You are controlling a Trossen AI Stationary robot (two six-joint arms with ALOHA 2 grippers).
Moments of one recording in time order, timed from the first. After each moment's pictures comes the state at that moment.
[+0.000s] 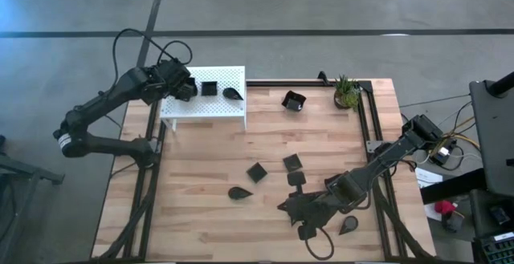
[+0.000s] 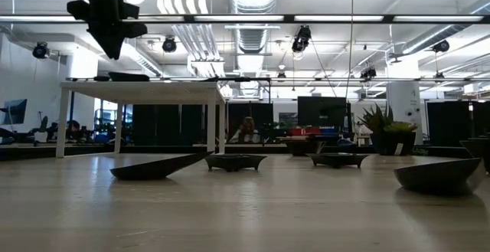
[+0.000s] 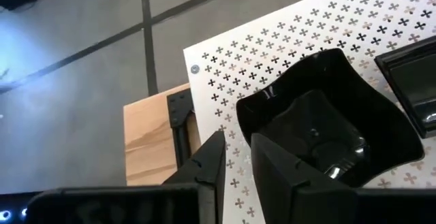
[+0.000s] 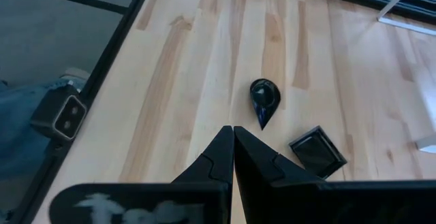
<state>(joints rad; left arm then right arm) 0.65 1.11 1.22 -1.23 -0.65 -0.46 0.61 1.64 1.30 -0.43 0.41 0.22</state>
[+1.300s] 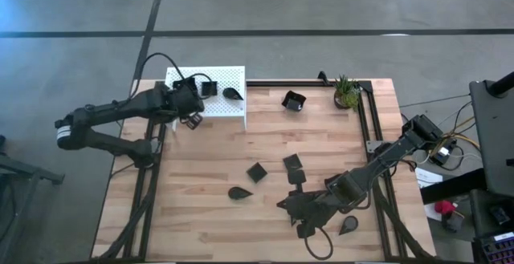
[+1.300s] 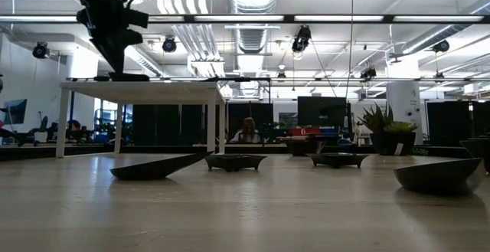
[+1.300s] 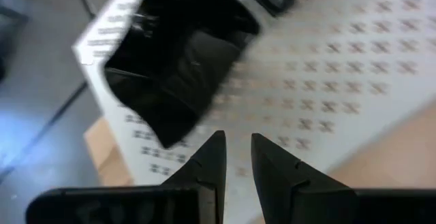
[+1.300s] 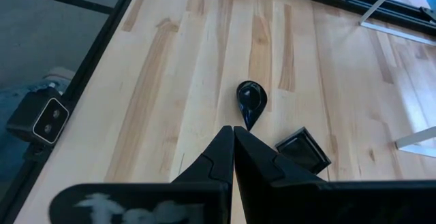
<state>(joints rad) 0.32 1.11 1.06 -1.22 -0.65 -0.45 0.61 1.64 1.30 -0.43 0.45 0.21</state>
